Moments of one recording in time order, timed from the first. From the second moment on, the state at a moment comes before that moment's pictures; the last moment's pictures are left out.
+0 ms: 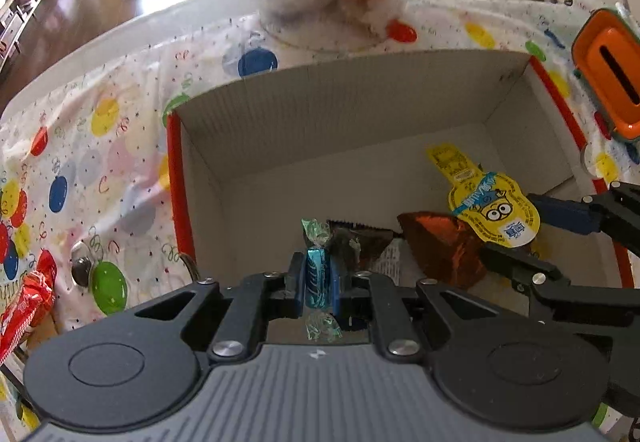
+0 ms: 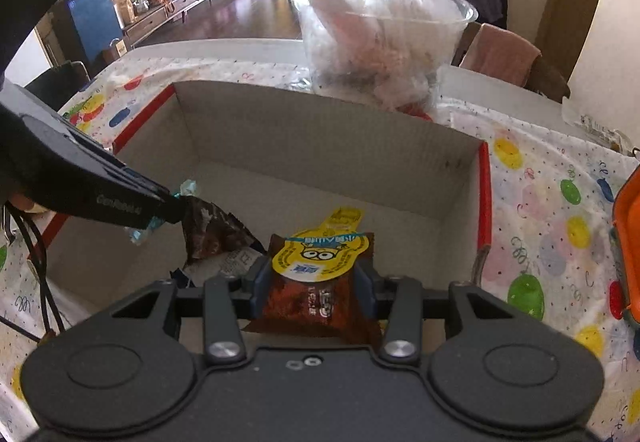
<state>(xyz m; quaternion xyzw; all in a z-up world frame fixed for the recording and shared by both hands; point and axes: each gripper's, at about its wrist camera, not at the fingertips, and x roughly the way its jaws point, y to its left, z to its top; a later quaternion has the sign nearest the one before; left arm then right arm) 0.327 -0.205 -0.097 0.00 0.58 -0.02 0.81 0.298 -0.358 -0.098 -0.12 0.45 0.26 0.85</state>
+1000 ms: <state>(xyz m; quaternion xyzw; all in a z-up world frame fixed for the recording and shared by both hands) 0.278 -0.184 -0.061 -0.04 0.53 -0.05 0.85 0.258 -0.356 -0.051 -0.05 0.41 0.24 0.87</state>
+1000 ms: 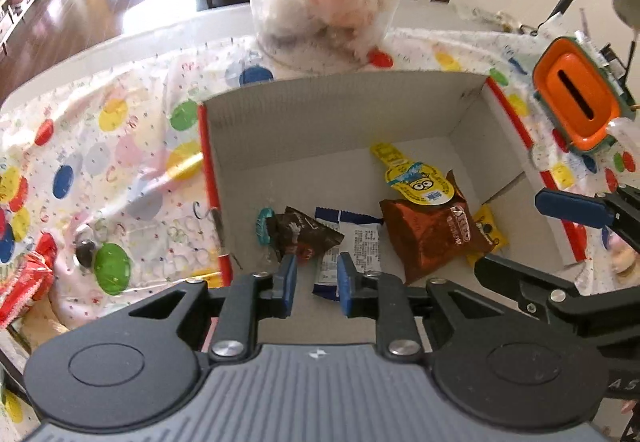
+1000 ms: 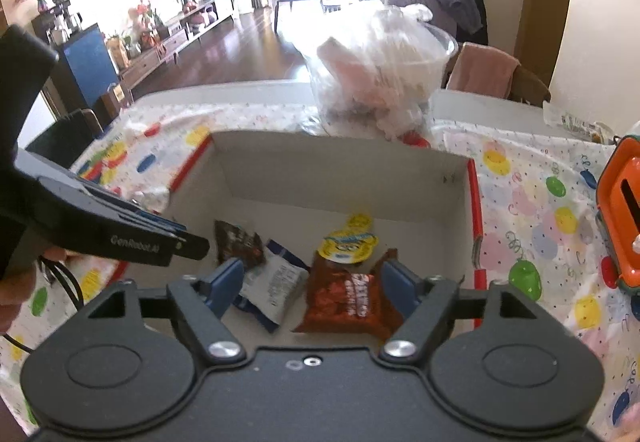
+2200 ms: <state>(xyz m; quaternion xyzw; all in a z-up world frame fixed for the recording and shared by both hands) 0.095 -0.006 -0.002 -0.04 0.37 -0.02 0.93 0.136 -0.203 -0.006 -0.04 0.35 0.30 0.89</state>
